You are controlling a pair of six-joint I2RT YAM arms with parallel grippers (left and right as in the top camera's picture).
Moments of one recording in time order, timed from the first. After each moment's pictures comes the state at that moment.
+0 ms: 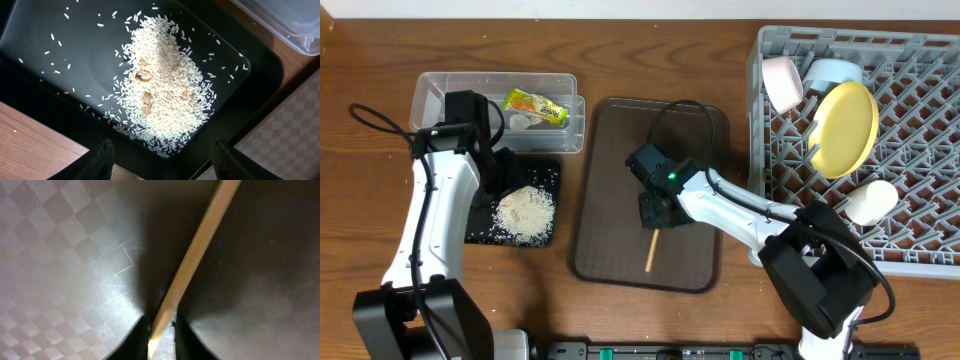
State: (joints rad) left arm 0.14 1.56 1.20 -1.07 -0.03 -0.44; right arm 0.76 1.96 1.25 -0.70 -0.04 0.62
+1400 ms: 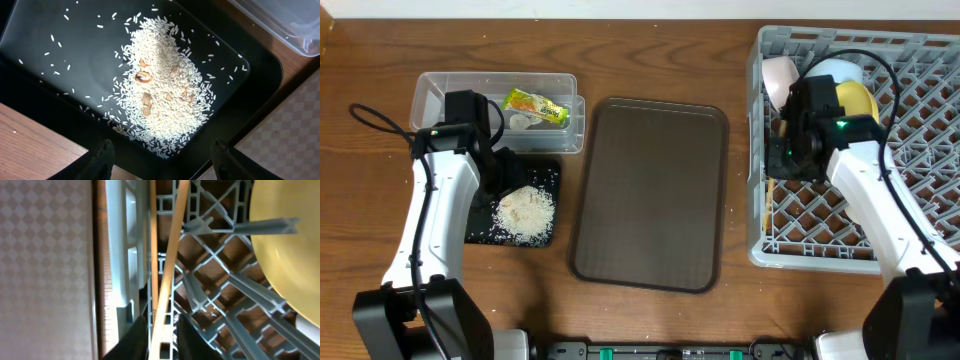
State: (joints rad) left arm 0.14 1.56 1.20 -1.06 -0.03 -0.44; right arm 0.15 1.62 1.25 -0.93 0.00 0.23
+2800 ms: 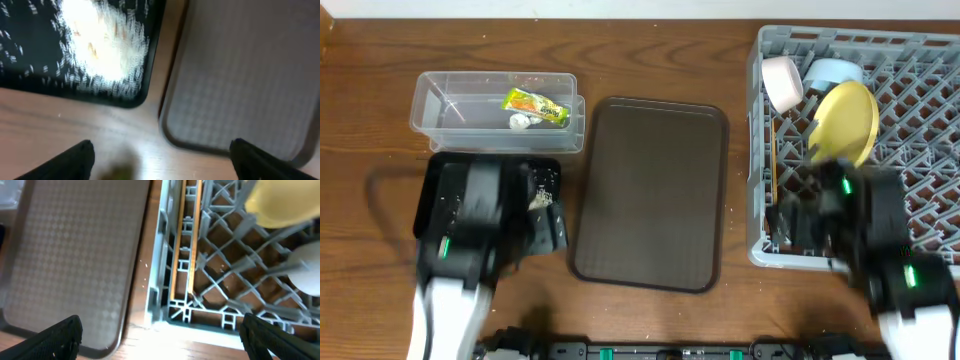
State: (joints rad) left arm -0.12 0.92 0.94 -1.14 0.05 -0.30; right arm 0.15 0.82 0.88 -0.99 -0.11 0.20
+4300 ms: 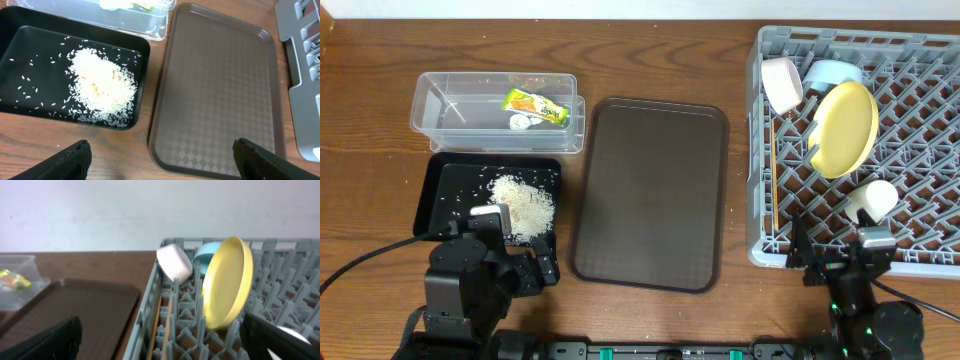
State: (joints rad) left arm -0.12 0.51 0.86 -1.10 0.05 -0.31; right arm 0.15 0.01 0.35 -0.43 0.04 0.08
